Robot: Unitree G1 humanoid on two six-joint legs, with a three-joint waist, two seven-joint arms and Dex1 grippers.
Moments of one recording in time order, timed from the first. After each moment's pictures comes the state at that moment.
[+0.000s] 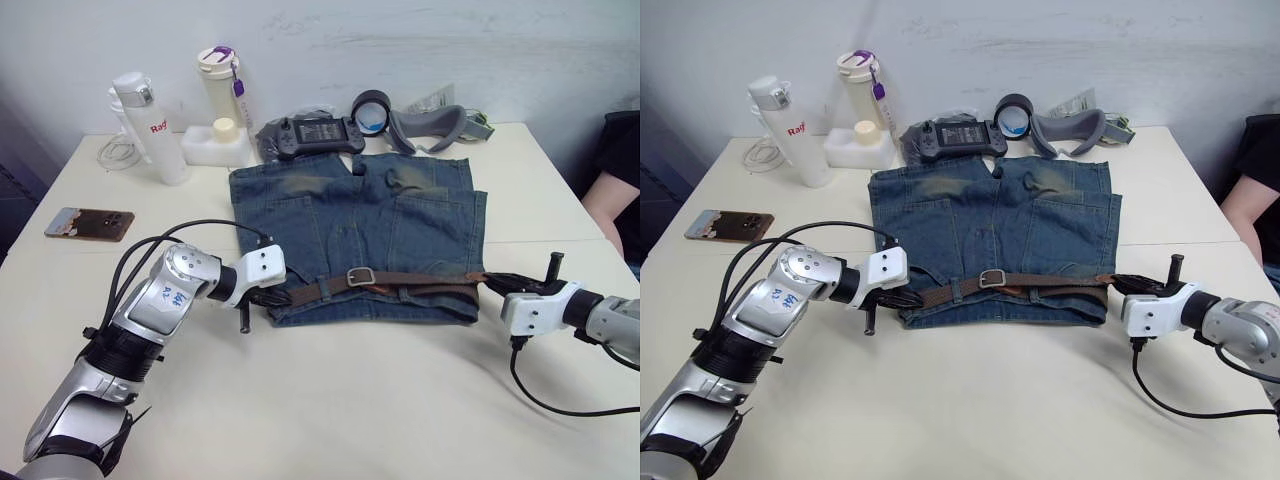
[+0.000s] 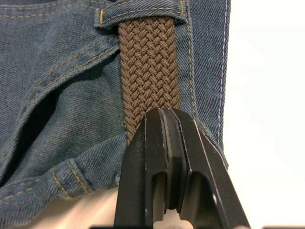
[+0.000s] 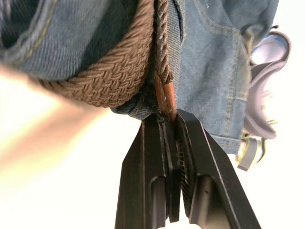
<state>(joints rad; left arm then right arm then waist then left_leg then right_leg) -0.58 0.69 -0.35 -0.01 -0.04 0.57 -1.10 -0.22 -1.06 0.03 0.47 -0.46 -0.83 0.40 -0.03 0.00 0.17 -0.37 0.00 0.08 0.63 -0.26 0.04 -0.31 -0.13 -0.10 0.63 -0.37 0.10</state>
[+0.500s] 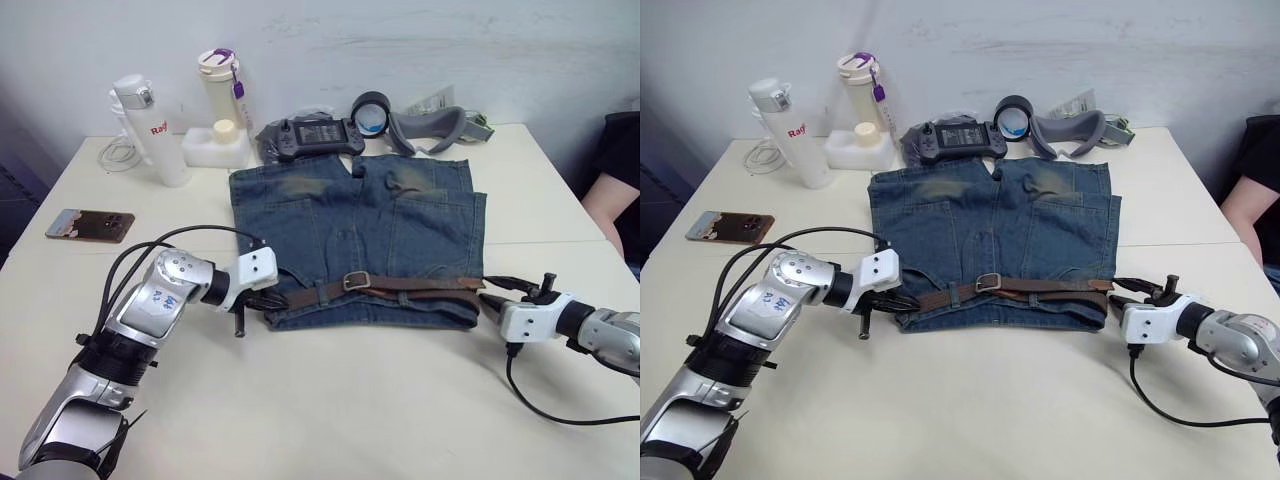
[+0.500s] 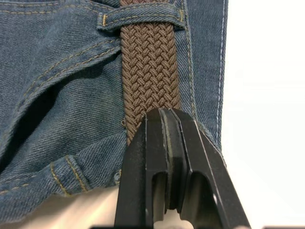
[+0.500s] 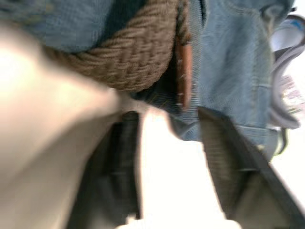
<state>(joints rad) -0.55 0.69 -0.26 0.06 -0.13 0.50 -1.15 -0.24 -1.04 0.08 0.54 -0.31 -0.84 0.48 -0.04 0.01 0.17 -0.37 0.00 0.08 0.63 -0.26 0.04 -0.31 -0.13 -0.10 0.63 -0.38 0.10</state>
